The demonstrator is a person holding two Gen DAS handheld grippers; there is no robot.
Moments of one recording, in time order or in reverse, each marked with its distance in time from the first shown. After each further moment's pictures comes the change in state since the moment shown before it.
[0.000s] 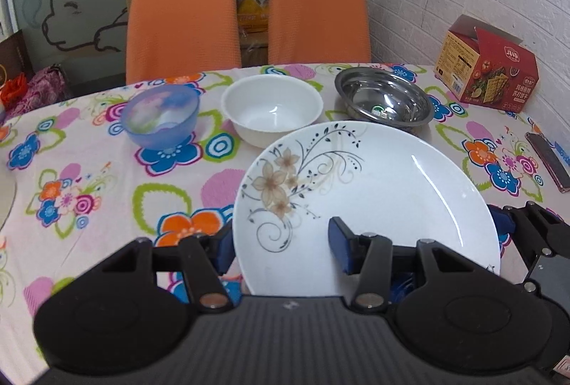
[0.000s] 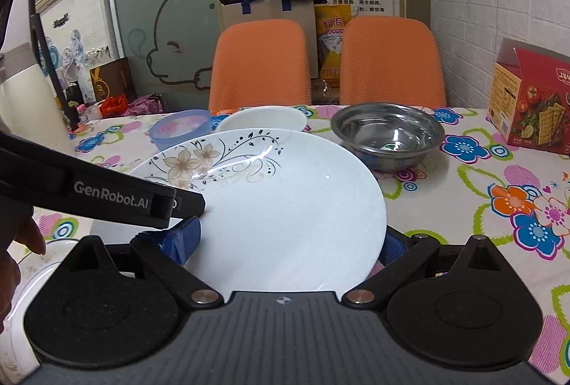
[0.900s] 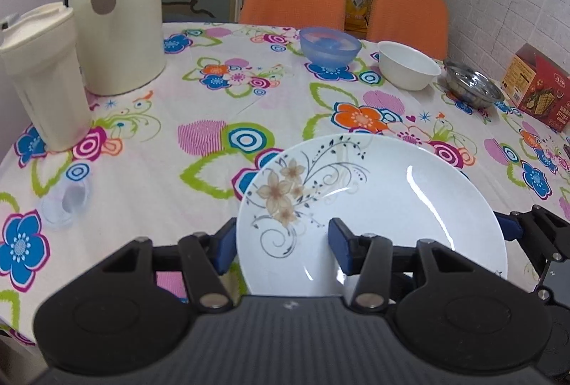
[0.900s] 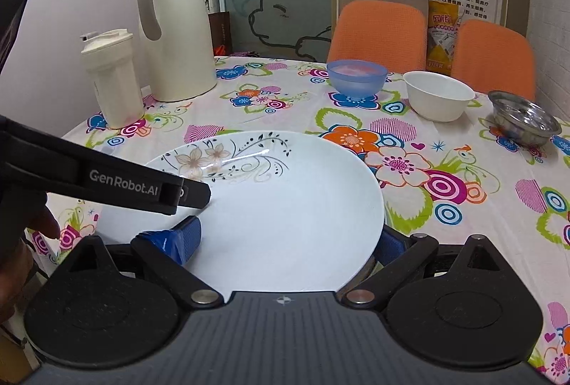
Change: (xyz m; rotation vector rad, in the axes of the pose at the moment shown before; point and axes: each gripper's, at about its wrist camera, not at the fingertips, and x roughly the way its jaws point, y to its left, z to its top) left arm -0.097 0.112 -0.139 -0.206 -0.041 0.140; right arm -0.035 0.143 -0.068 -0.183 0.069 0.203
